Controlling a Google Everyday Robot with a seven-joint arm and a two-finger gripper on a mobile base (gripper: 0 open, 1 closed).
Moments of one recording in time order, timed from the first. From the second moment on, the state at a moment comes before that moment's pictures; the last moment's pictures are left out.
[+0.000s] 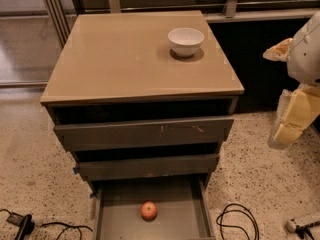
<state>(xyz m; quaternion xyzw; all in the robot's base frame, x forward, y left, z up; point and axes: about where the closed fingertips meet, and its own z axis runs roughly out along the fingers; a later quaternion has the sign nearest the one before) 0.427 -0.201 0.956 -0.62 0.76 -0.01 0.18</state>
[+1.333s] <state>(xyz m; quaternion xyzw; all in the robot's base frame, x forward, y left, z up) 0.432 -0.162 0.852 -0.63 0.74 0.04 0.24</state>
